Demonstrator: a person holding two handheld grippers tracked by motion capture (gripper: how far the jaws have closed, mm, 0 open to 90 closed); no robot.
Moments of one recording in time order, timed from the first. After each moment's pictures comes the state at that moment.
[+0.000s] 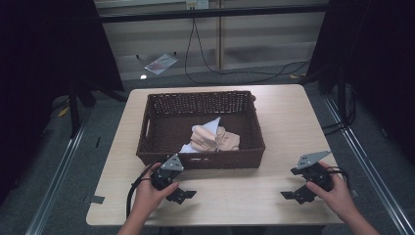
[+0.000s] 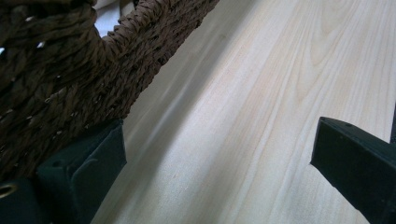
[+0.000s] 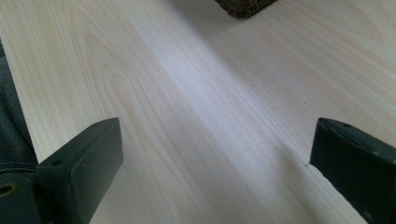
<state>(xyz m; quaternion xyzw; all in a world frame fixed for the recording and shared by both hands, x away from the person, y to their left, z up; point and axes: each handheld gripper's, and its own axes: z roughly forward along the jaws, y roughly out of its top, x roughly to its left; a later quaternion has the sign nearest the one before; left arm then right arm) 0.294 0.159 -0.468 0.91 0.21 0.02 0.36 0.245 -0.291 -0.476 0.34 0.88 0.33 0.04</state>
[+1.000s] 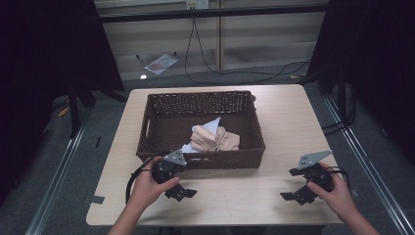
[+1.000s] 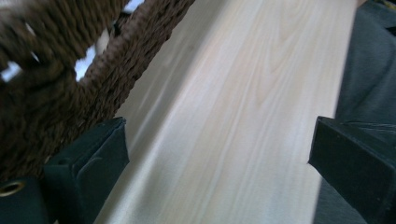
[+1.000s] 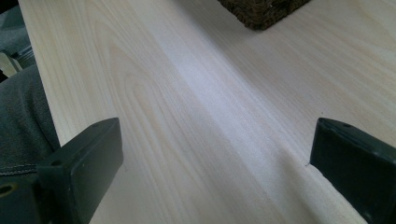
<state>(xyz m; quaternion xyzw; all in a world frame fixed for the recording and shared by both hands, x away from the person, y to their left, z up) 0.299 0.149 -0.429 0.93 0.18 -0.04 0.33 0.242 -0.290 -0.471 0.34 0.87 0.35 0.03</state>
